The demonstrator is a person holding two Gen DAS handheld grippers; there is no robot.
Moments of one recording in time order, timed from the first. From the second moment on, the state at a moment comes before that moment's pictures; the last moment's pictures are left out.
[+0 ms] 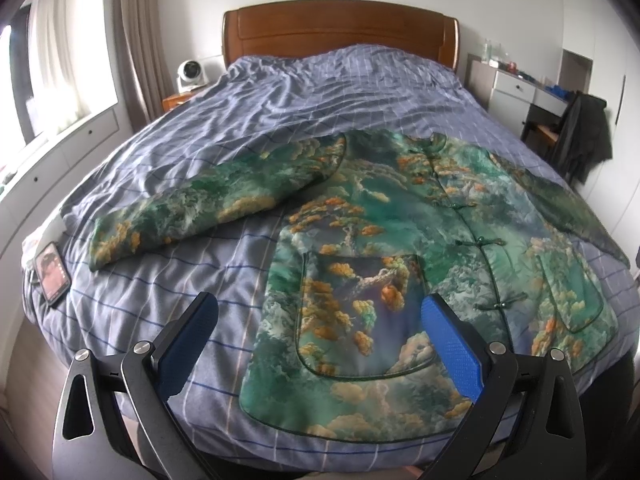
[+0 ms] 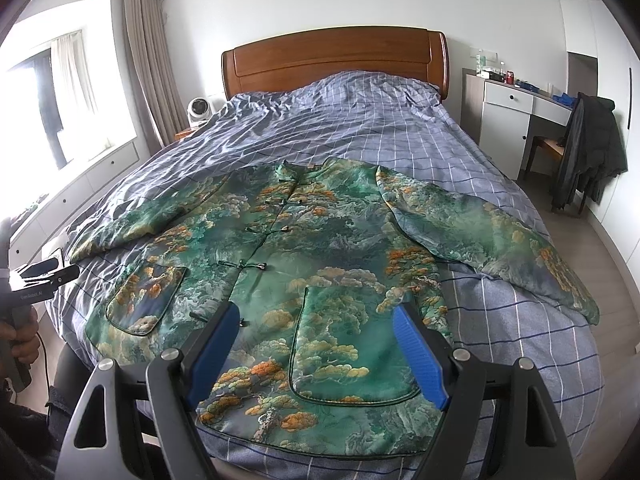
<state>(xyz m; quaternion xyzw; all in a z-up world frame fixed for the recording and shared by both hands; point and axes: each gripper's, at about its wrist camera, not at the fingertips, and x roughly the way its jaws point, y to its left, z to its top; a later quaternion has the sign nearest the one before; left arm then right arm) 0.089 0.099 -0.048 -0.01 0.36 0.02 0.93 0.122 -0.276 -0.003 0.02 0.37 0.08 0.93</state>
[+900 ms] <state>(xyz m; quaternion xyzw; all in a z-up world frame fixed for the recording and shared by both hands) 0.111 0.102 -0.039 -0.06 0.36 0.04 0.93 0.133 -0.356 0.003 0.00 0.35 -0.02 0.94</state>
